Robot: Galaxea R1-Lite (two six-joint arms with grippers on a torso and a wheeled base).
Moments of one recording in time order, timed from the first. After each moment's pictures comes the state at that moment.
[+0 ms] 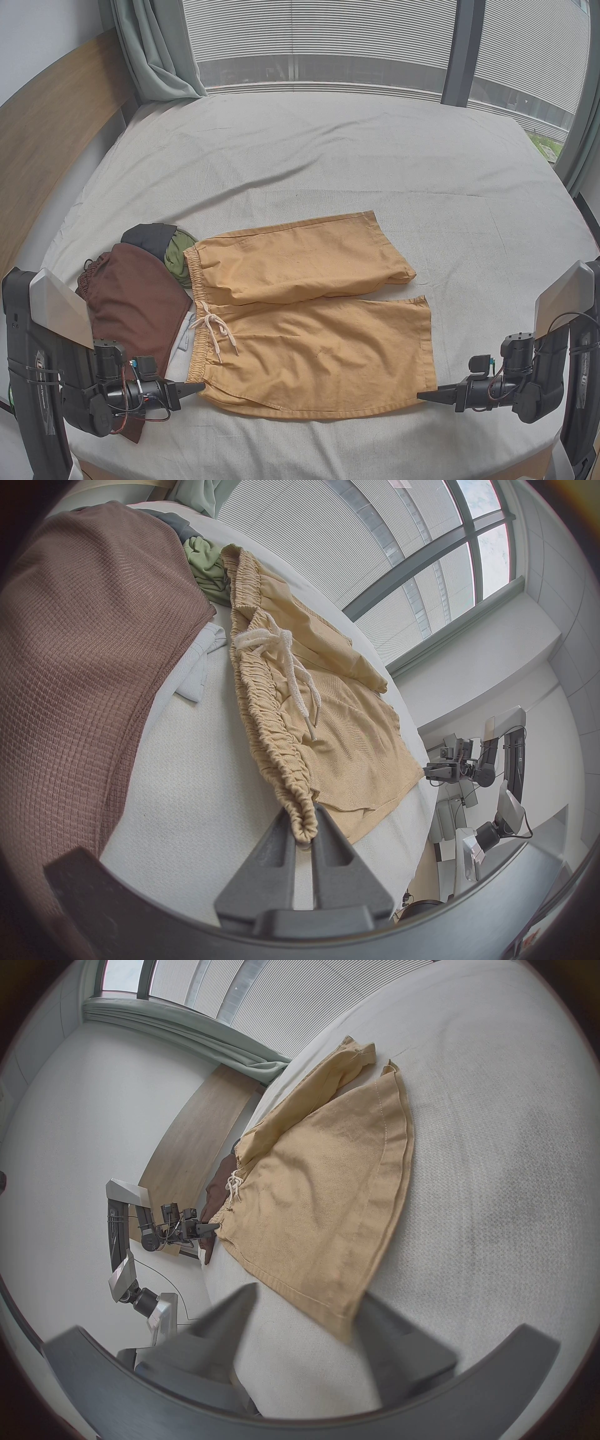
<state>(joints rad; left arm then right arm) 0.00 2.43 -0.23 -1.55 -0.75 -0.19 0.05 2.43 -0.18 -1.54 0.88 0.19</state>
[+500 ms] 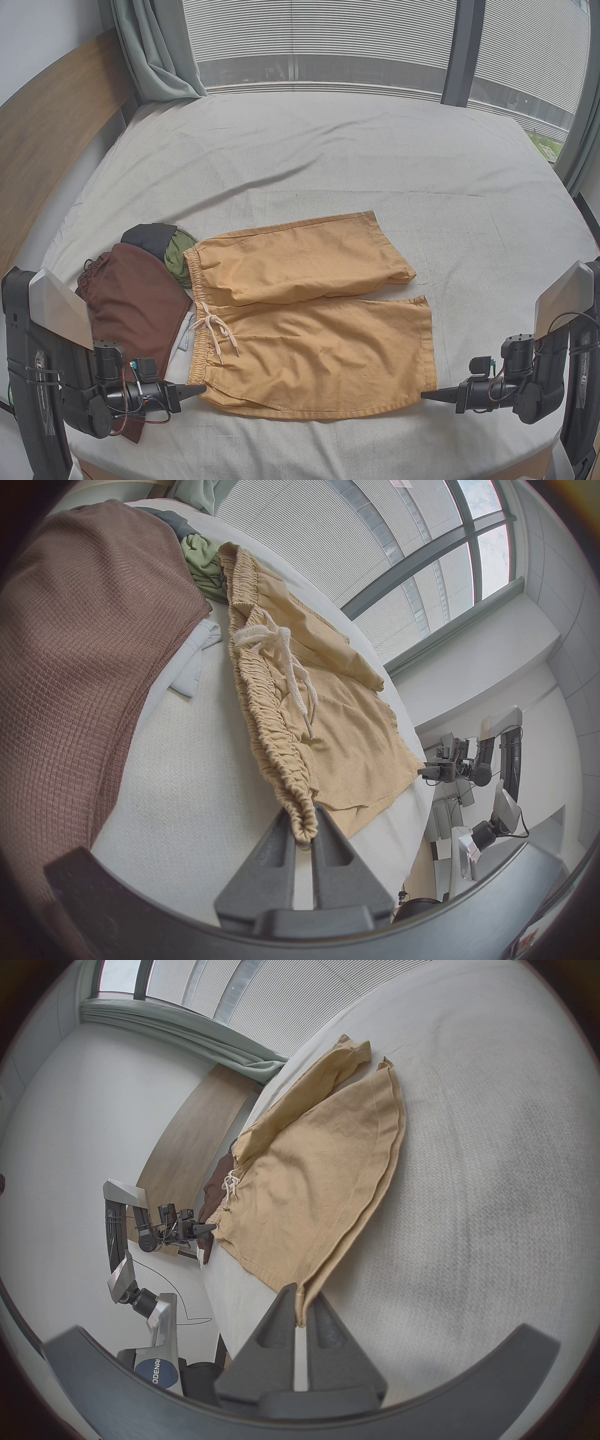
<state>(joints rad) -0.01 2.43 -0.21 -1.55 -0.76 -0.20 0.05 2.44 -0.17 -1.54 0.87 0.19</state>
